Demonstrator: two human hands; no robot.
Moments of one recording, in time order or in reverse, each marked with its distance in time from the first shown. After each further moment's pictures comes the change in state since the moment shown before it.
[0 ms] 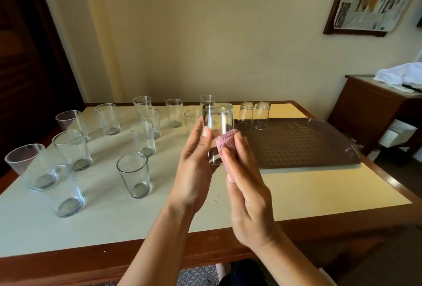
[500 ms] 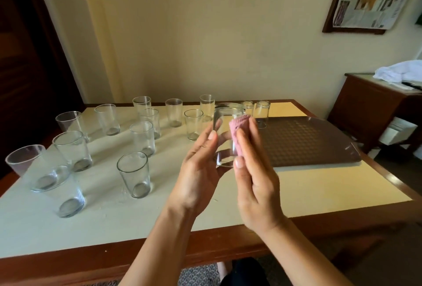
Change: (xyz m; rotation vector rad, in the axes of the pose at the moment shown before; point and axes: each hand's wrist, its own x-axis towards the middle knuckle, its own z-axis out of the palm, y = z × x) left_hand -0.002 -0.002 0.000 -0.070 -0.153 -0.073; right_hand 0.023 -0.002 -0.011 -0.030 0.074 -0.068
